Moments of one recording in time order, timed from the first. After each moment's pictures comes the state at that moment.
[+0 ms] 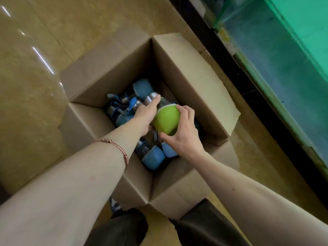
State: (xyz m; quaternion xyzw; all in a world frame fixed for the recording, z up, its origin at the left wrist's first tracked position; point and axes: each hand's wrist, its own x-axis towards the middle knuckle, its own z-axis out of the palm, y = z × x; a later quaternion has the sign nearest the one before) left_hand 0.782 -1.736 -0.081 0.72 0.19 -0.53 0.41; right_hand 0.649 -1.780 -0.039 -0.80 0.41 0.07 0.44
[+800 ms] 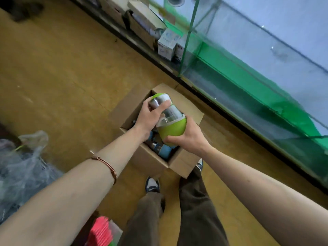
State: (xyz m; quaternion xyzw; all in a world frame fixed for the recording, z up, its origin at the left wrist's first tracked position) left_hand 0.770 -1.682 0.309 0.68 -0.06 -0.53 0.51; right_hand 0.621 -1.723 0.328 -0.68 0.50 0.02 0.54
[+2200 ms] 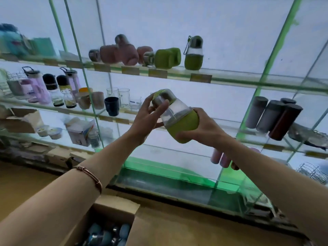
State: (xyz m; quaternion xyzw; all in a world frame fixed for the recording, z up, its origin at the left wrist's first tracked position) left_hand 0.462 -1.692 0.775 0.39 -0.53 -0.48 0.58; right_hand 0.268 -1.686 0.788 -0.73 0.51 -0.33 0.31
